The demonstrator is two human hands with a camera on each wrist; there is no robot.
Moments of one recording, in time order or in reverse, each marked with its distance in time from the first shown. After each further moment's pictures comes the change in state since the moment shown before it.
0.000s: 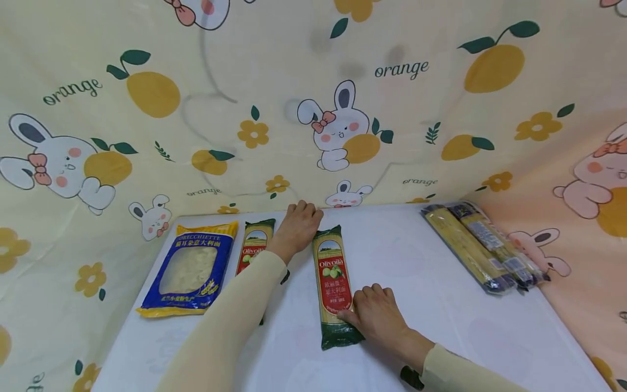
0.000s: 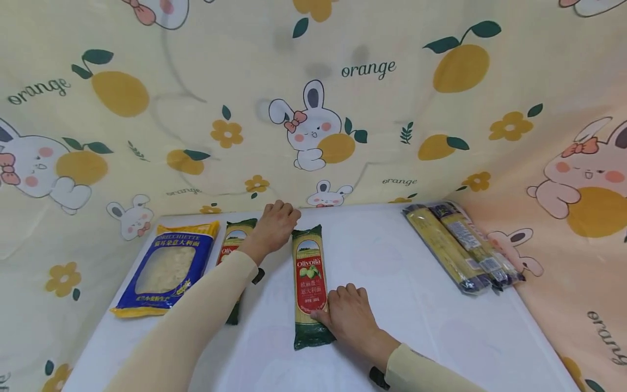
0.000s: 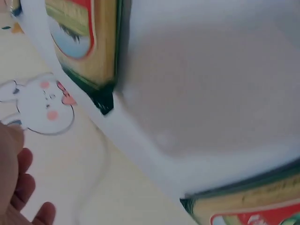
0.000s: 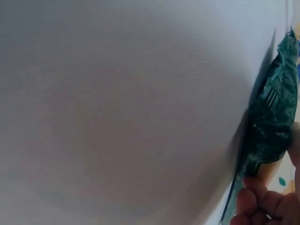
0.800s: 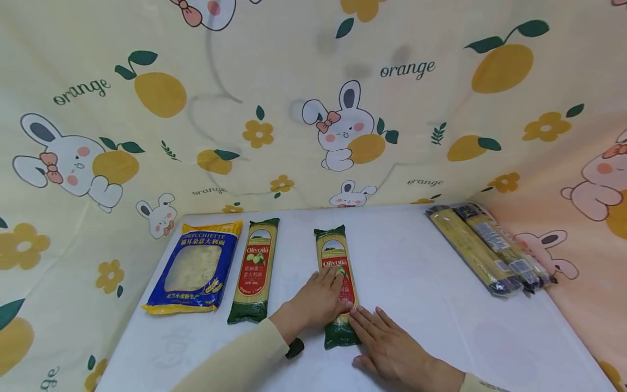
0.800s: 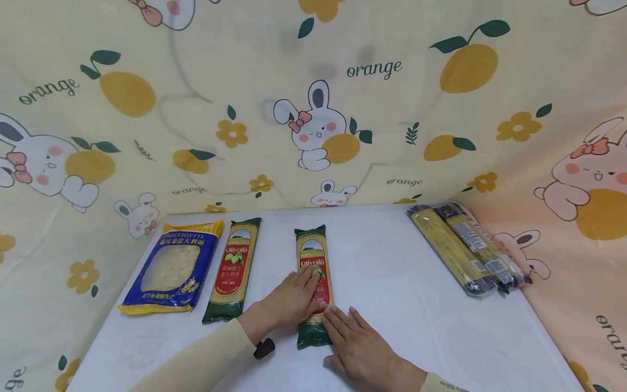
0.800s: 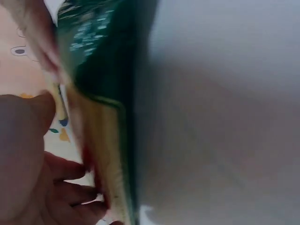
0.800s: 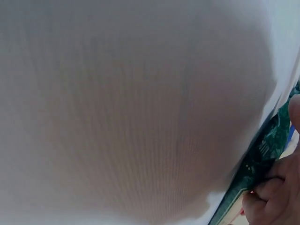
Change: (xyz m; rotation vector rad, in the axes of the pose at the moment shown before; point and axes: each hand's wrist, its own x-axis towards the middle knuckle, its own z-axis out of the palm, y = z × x) left_hand -0.105 0.104 -0.005 -0.331 -0.323 0.024; right_hand -0.056 0.012 -0.005 -0.101 -0.189 -0.407
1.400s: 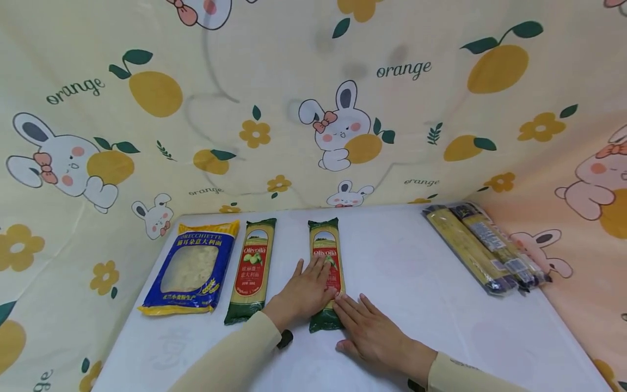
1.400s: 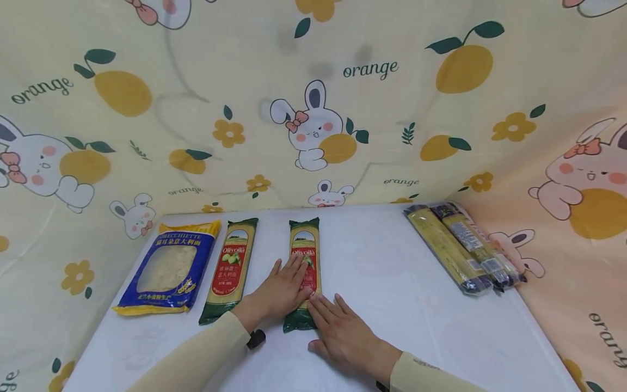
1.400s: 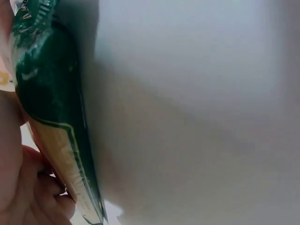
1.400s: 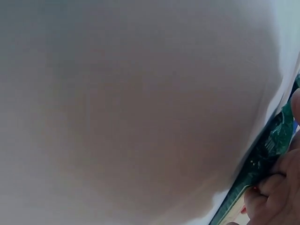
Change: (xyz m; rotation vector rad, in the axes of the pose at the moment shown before) left_hand 0.011 -0.030 0.014 -0.021 0.008 -0.076; right_hand 0.035 -0.001 0.001 -0.083 0.057 -0.028
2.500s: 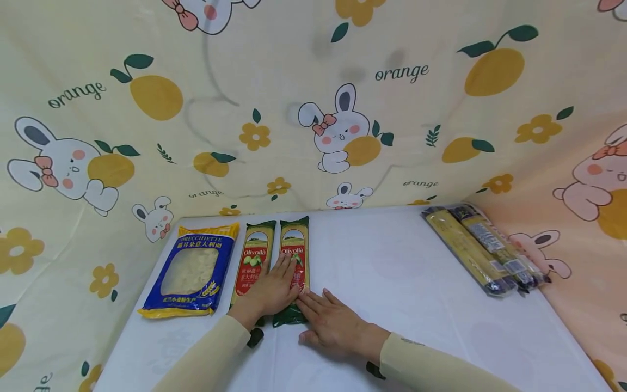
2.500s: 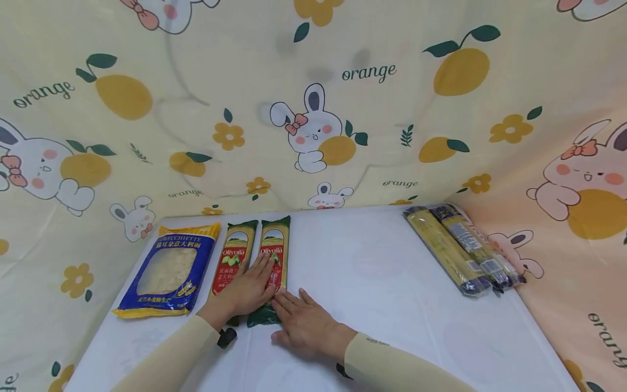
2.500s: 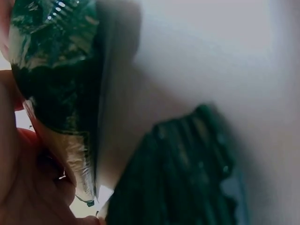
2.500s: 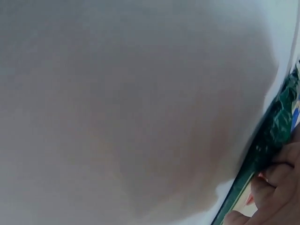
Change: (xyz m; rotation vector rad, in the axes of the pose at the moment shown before) left_hand -0.032 -0.064 -0.007 -0.061 -0.016 -0.109; right_hand 0.072 -0.031 -0.007 0.137 -0.116 -0.041
